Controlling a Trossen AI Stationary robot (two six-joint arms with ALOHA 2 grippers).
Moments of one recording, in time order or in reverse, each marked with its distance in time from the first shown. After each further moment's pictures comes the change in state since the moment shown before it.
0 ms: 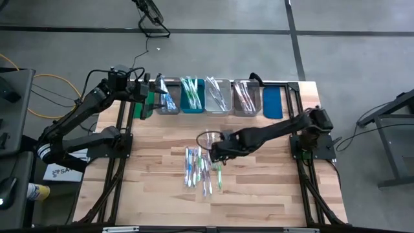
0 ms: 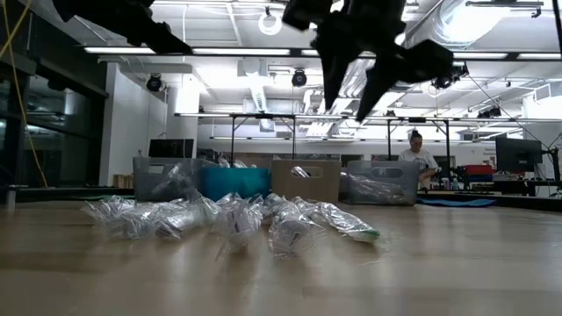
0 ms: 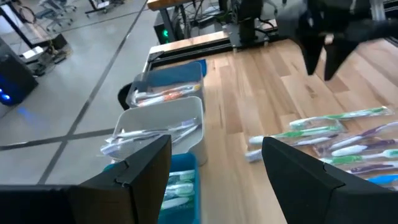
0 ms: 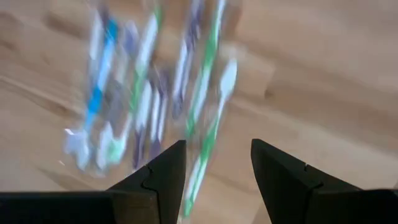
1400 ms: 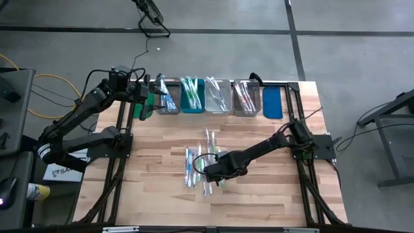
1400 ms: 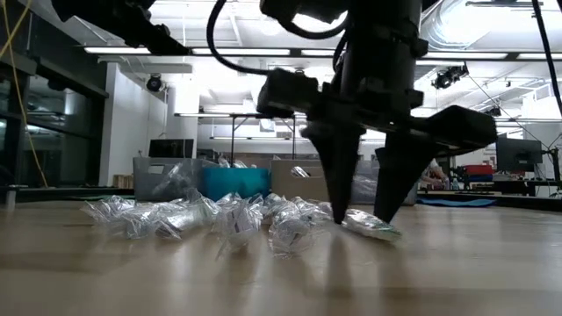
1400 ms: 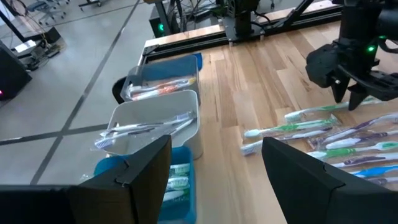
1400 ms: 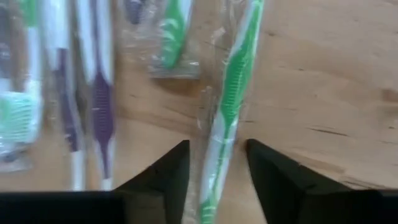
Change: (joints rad) left arm 0.000 0.000 0.000 -0.038 -0.001 0.018; right arm 0.115 0.289 0.003 0.172 -0.146 0.201
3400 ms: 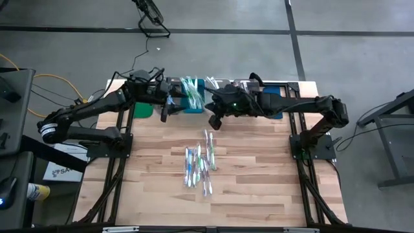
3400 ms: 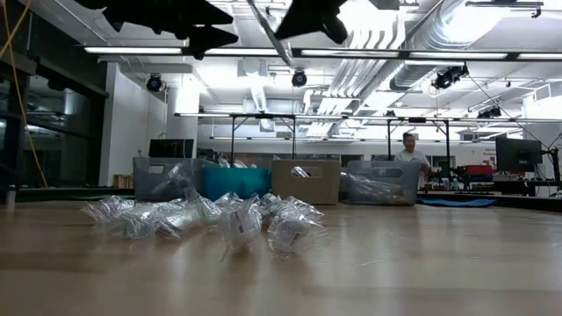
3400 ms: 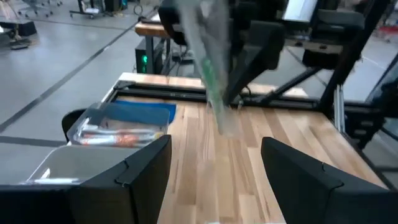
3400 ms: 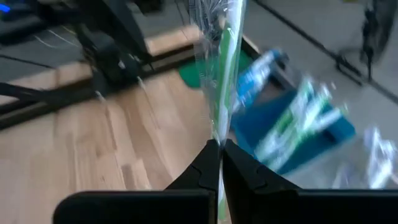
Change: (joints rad) left arm -0.304 0.231 0.000 0.513 -0.157 -0.561; right arm -0.422 -0.514 -0.003 0.327 0.225 -1.416
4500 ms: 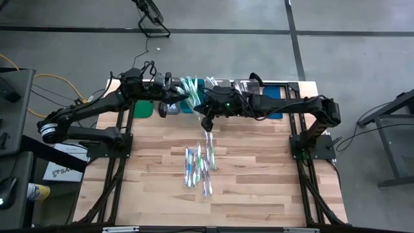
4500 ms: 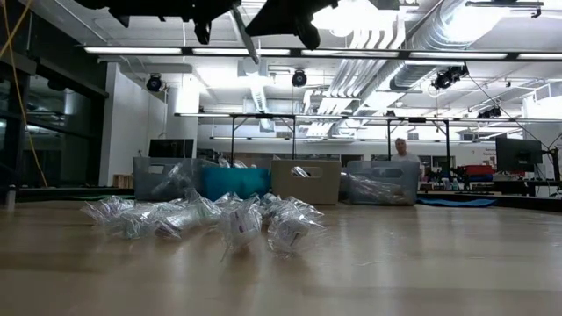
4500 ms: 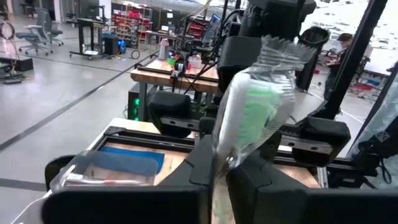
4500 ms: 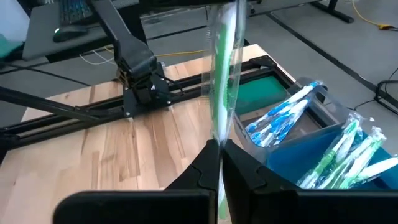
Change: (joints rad) left arm -0.004 0.000 0.000 0.242 0.024 -0.187; right arm -0.014 0.090 0.000 0.226 -0.115 -0.063
